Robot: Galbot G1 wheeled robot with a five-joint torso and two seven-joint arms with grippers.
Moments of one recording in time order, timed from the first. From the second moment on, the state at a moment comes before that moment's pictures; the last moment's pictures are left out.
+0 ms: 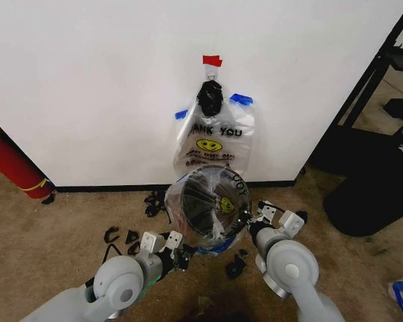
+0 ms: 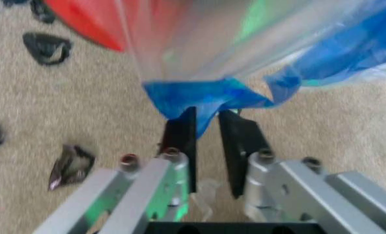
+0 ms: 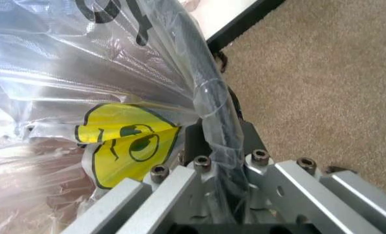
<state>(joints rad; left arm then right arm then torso) 1.12 -0.71 0.07 -2.21 -1.12 0.67 -0.37 -1.22 1.34 0.22 2.17 1.15 -0.47 0.88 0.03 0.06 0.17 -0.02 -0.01</state>
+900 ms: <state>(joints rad) 1.22 -0.63 -0.09 -2.40 -1.15 0.64 -0.45 -1.26 1.38 0.21 2.14 0.96 -0.41 0.80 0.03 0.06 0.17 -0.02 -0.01</state>
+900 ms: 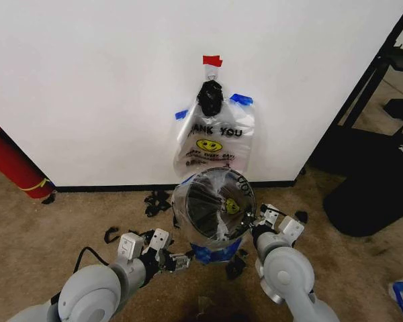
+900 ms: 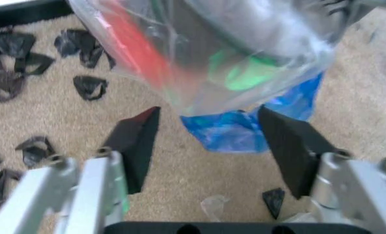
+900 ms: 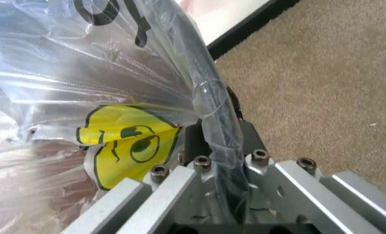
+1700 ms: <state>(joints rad) 0.82 -0.66 0.06 -2.40 -1.45 0.73 -0.67 -1.27 1.44 0.16 2.10 0.87 -0.39 0.78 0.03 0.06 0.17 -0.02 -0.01</state>
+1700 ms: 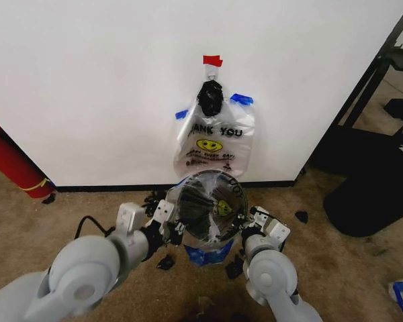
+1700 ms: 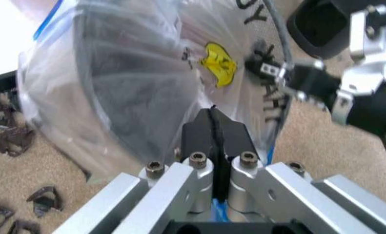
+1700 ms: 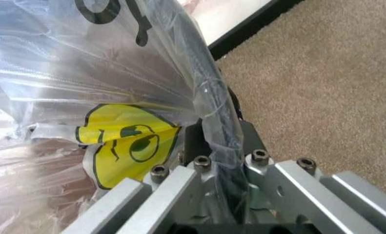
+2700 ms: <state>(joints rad) 0.40 -1.00 0.50 -1.97 -1.59 0.74 -0.92 -1.30 1.45 0.17 2.06 0.69 -0.35 0.73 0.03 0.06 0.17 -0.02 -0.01</state>
